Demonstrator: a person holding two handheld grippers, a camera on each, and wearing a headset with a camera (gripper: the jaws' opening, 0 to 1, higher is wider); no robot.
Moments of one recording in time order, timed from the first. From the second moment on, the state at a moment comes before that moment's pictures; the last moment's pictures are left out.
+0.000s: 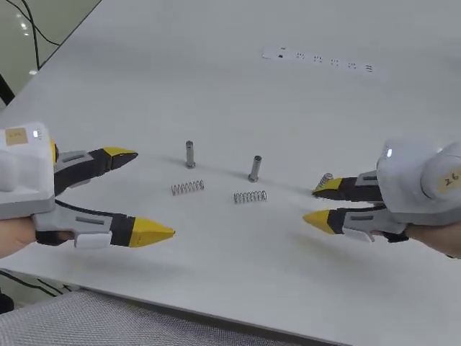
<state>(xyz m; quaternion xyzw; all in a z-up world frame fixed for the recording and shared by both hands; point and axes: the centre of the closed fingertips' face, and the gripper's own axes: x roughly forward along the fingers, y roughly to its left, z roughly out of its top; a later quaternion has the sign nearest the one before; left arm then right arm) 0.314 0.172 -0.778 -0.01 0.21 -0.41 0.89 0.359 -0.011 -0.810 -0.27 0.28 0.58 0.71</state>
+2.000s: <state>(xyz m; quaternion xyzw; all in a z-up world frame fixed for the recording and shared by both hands) 0.301 0.187 -0.785 -0.03 0.21 -0.39 0.89 0.368 0.058 -0.866 -0.38 0.33 0.65 0.57</state>
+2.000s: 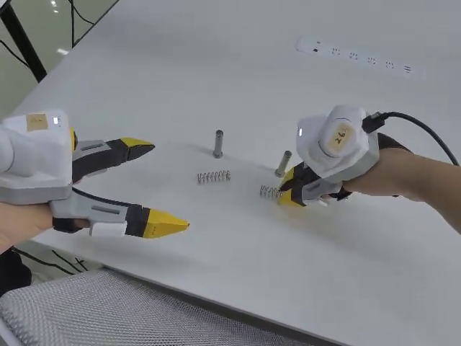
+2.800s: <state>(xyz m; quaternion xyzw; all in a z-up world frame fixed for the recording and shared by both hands) 0.304 0.131 -0.774 -0.01 0.21 -0.47 0.86 0.347 0.032 -0.820 -0.37 0.29 0.65 0.60</state>
